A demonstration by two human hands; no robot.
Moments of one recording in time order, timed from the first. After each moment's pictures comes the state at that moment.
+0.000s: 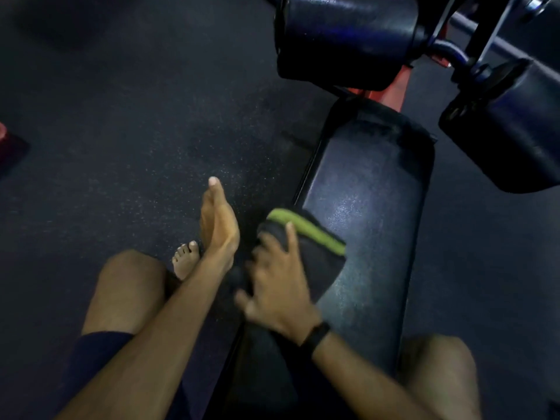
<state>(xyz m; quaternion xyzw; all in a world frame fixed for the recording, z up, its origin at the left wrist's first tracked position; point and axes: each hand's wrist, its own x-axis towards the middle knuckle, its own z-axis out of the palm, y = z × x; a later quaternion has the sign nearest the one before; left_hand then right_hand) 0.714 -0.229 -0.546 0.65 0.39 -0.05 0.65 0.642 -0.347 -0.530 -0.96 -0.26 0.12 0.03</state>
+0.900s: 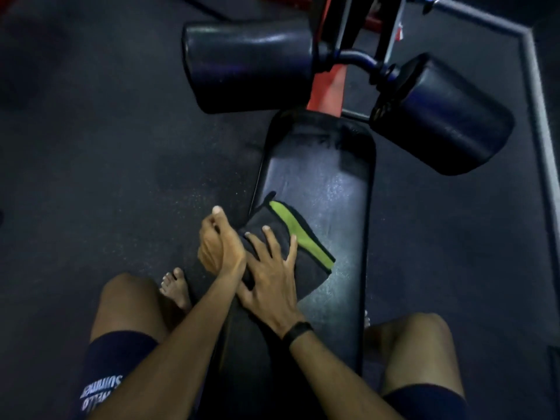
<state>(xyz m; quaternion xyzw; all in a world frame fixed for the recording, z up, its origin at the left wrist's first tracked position) 0.735 -0.317 -0.518 0.76 0.38 -0.02 0.52 0.663 -0.395 -0.543 -0.97 -0.08 0.00 0.21</state>
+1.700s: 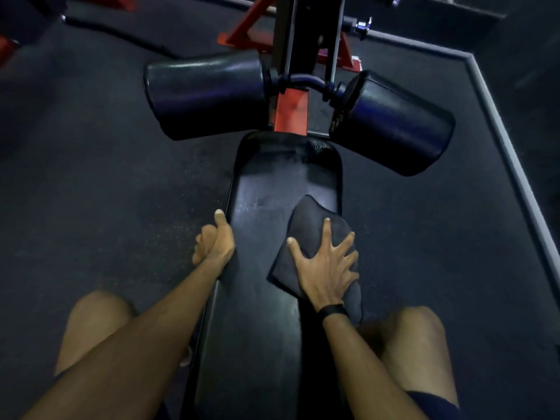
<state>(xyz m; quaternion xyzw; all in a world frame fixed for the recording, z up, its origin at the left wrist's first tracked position) 0.779 -0.346 -0.529 0.84 0.28 -0.20 0.42 0.684 -0.509 -0.546 -0.92 0.37 0.04 0.15</state>
